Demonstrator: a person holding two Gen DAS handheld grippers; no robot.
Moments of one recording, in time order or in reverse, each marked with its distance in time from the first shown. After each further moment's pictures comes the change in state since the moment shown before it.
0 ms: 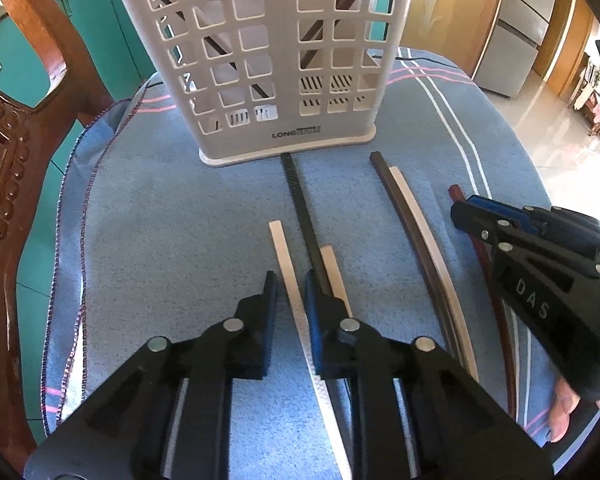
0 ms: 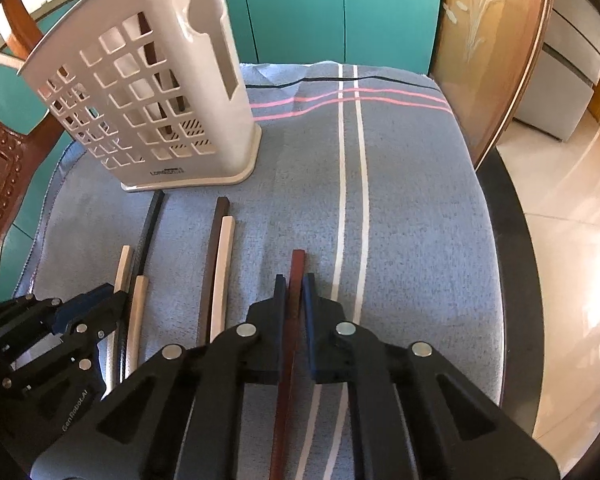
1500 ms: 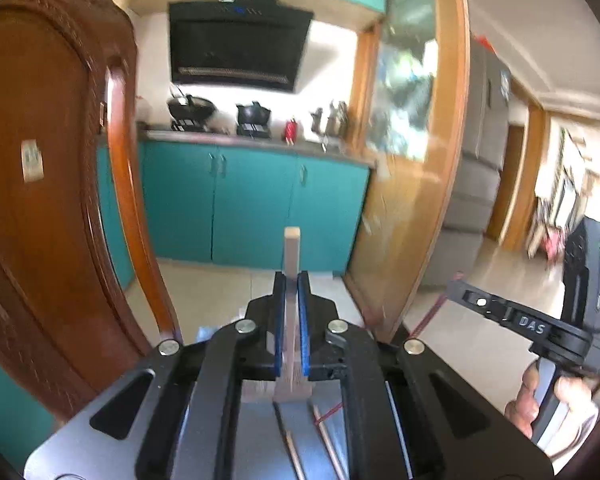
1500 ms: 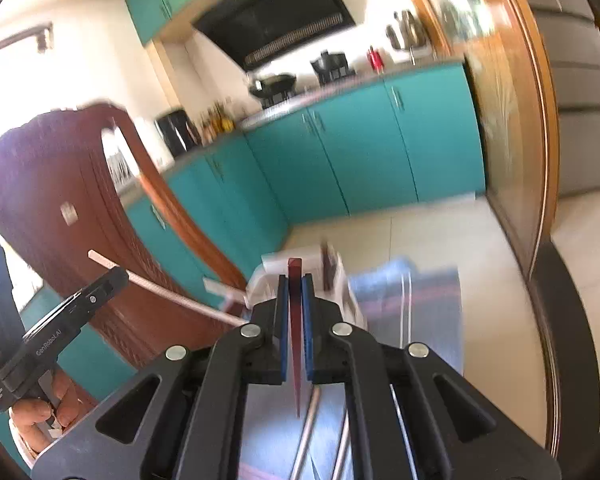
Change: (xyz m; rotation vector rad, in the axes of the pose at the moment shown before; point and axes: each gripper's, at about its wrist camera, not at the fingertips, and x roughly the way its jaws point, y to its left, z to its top) left arm -0.304 0.056 0.049 -0.143 -0.762 -0.135; right arm -0.275 -0.027 0.049 0.108 -0.569 0.406
